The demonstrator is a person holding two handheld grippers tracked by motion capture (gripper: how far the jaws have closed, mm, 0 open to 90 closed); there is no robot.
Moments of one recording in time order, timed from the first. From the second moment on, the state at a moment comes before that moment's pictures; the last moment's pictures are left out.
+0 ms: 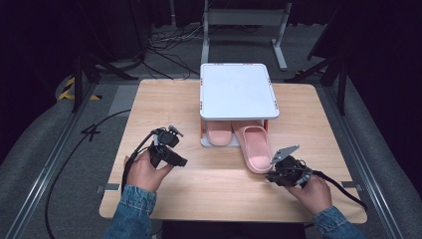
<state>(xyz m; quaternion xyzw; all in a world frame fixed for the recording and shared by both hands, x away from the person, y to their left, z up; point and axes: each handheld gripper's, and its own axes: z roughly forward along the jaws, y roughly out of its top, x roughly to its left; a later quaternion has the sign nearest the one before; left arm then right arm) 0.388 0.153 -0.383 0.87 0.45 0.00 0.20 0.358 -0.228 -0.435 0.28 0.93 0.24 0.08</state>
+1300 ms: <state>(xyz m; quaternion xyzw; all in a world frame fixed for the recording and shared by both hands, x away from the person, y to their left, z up) 0.383 0.162 -0.388 0.86 0.47 0.00 0.20 0.448 -0.199 -0.445 0.31 0.90 0.30 0.10</state>
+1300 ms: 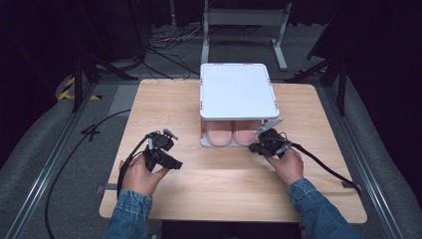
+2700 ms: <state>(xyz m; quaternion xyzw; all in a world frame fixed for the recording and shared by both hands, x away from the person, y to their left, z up) 0.387 0.192 -0.382 0.85 0.47 0.05 0.22 0.377 -0.360 -0.362 0.43 0.84 0.30 0.15</state>
